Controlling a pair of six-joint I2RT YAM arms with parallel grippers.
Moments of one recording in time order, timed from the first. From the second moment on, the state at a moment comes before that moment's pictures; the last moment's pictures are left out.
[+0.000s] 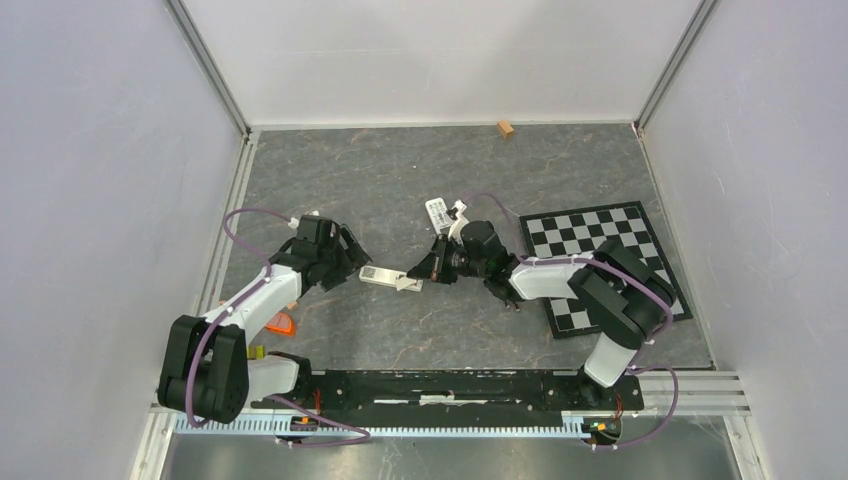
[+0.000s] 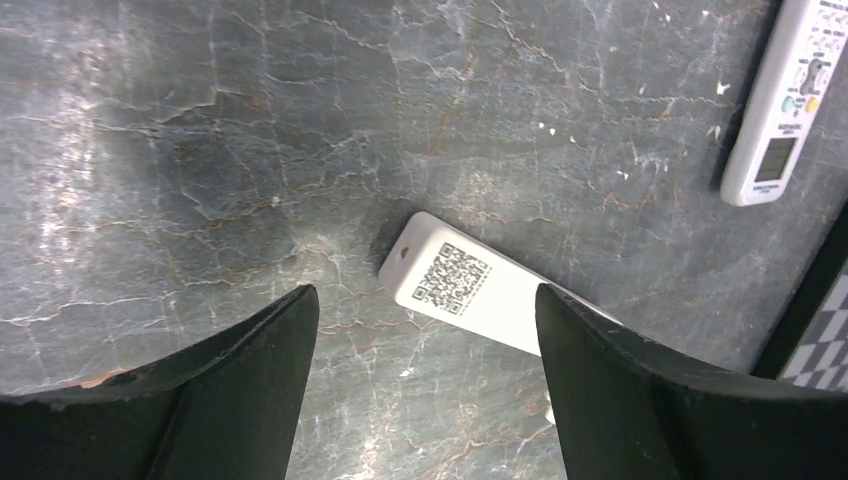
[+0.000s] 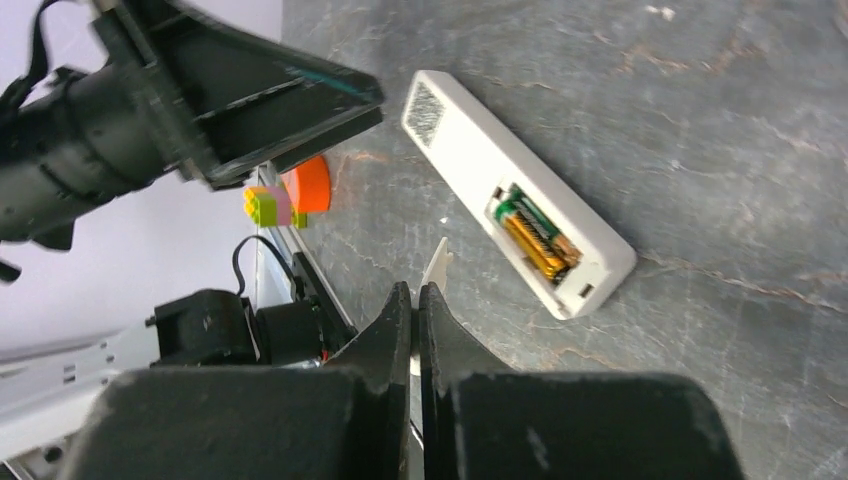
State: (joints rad) left arm -0.23 1.23 0.60 -0.30 0.04 -0.77; right arm 0.79 1.70 0.74 0.52 -0.37 0.96
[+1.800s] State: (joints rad) left arm -0.23 1.27 0.56 -0.23 0.09 -0.79; right arm 0.80 1.83 0.60 0.82 -0.16 1.39
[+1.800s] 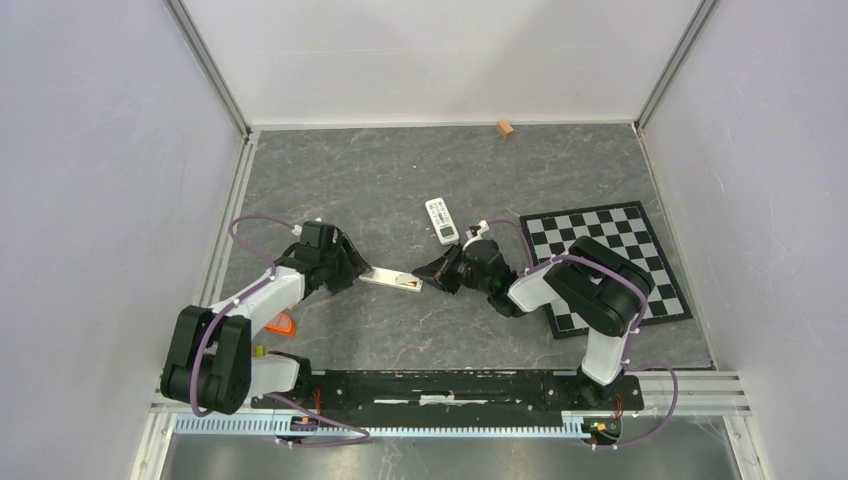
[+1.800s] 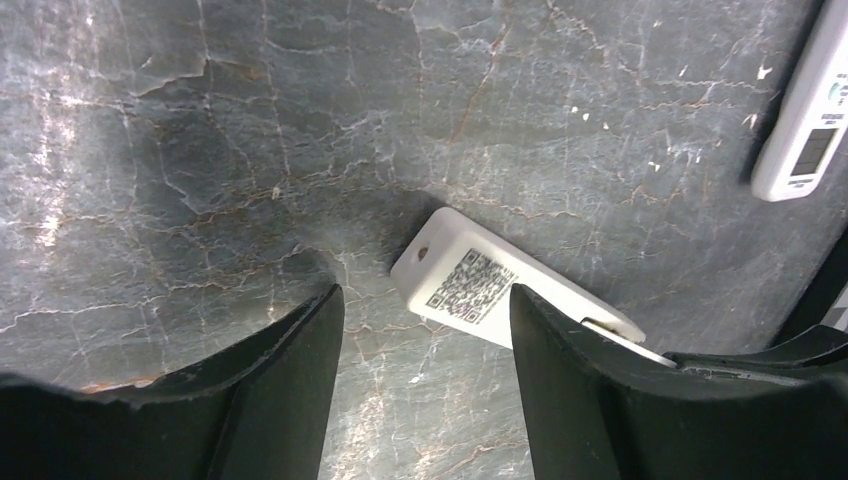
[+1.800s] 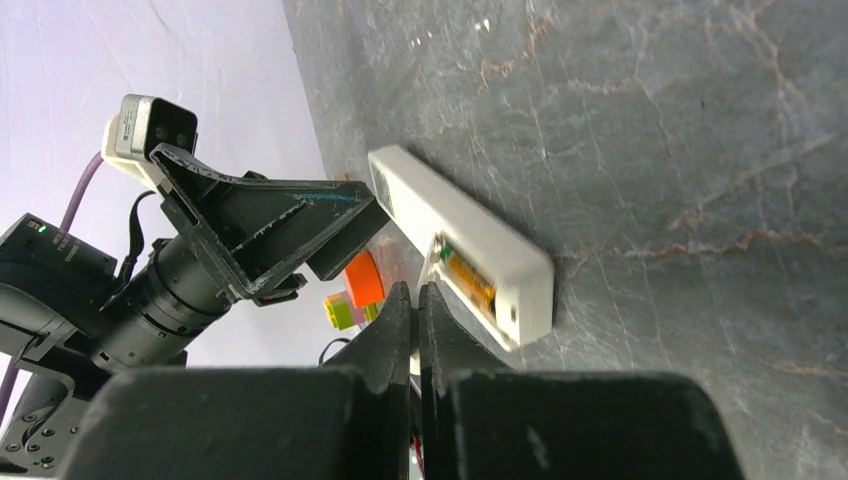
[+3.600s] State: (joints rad) left arm -0.23 1.31 0.56 -0.20 0.13 -0.80; right arm 0.83 1.85 0.59 0.82 -0.09 1.30
